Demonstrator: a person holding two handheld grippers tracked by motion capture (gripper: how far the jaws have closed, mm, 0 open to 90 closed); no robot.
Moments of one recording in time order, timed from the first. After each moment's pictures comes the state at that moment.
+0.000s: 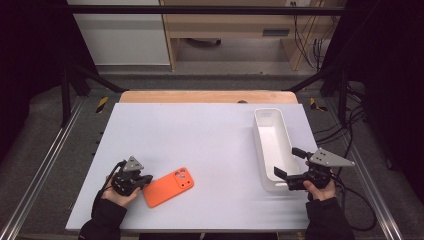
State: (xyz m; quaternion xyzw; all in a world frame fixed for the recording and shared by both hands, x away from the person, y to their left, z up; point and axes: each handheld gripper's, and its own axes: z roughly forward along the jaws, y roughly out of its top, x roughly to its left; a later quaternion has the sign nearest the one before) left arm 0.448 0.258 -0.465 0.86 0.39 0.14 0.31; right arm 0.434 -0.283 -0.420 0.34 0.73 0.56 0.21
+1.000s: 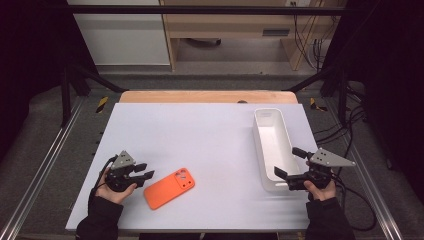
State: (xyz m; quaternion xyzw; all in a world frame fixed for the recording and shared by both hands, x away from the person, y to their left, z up) left arm 0.452 0.271 -0.444 0.82 0.37 0.17 0.40; right arm 0.434 -0.284 -0.420 0.34 0.73 0.56 0.21
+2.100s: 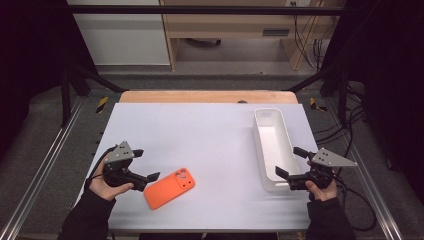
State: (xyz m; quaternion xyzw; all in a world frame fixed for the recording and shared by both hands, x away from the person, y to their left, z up) left arm 0.447 0.254 -0.392 0.84 0.29 0.15 0.44; right arm 0.433 -0.286 -0.418 0.34 0.72 0.57 0.21
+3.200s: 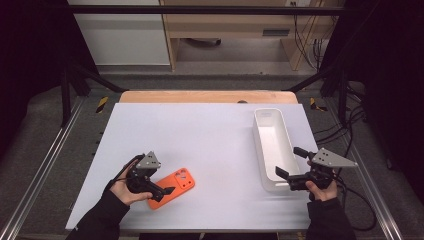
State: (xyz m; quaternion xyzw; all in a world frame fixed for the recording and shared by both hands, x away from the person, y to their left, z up) left arm 0.452 0.210 -0.431 0.89 0.27 0.10 0.35; right arm 0.432 -0.286 -0.417 0.34 0.72 0.57 0.21
